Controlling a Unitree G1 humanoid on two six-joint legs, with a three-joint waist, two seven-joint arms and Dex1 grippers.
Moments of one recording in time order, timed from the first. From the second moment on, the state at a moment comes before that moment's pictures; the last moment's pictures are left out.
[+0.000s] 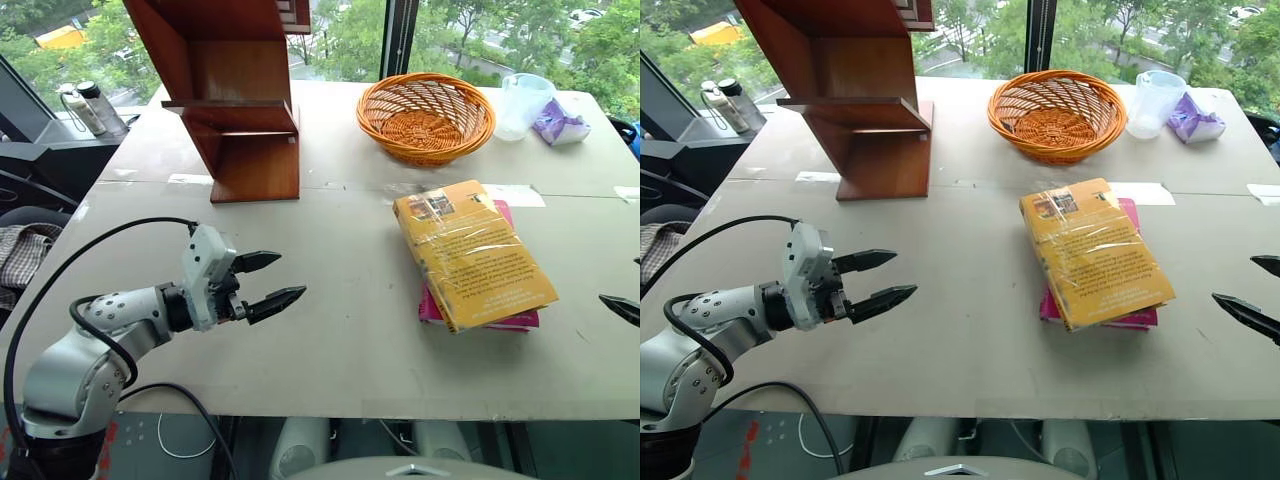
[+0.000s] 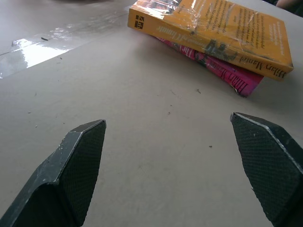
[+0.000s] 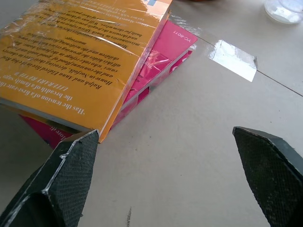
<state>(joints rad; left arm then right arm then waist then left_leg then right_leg) 0.02 0.78 0.27 -0.52 -0.69 0.67 -0.87 0.31 -0.94 -0.77 -0.14 0.53 0.39 1.15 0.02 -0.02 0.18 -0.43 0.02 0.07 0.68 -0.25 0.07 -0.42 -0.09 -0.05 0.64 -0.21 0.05</state>
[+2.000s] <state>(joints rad) -0.07 0.80 0.17 -0.73 -0.89 0.70 -0.78 -0.47 -0.85 0.04 -0.36 0.37 1.23 0.58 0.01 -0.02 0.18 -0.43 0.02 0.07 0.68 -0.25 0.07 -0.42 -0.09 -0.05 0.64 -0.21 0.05</state>
